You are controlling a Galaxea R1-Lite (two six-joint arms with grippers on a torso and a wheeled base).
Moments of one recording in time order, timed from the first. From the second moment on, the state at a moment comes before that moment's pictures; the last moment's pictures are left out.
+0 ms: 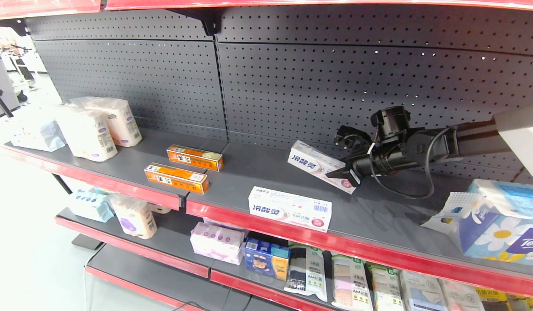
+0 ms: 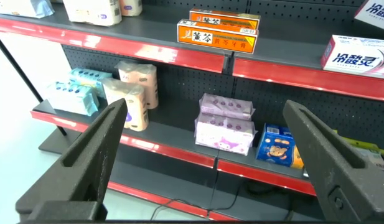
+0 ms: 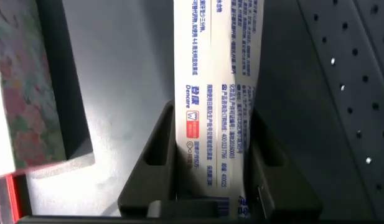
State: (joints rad) left arm 0.00 0.00 0.00 0.00 0.00 -0.01; right arm 0.21 2.18 -1.53 0.08 0.45 -0.70
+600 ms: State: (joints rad) left arm 0.00 0.00 0.00 0.00 0.00 -0.01; right arm 0.25 2.20 -1.55 0.08 0.44 -0.74
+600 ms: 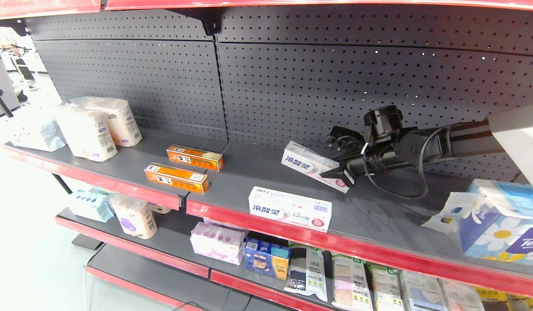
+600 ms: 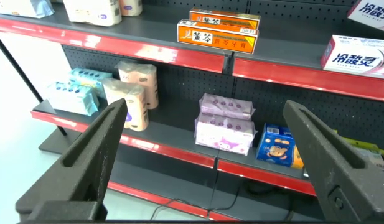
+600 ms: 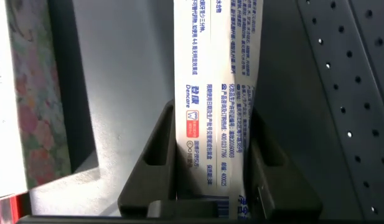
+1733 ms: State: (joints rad) left arm 0.00 0.00 0.00 0.00 0.00 -0.01; right arm 0.26 2.21 -1.56 0.06 0.37 -0.81
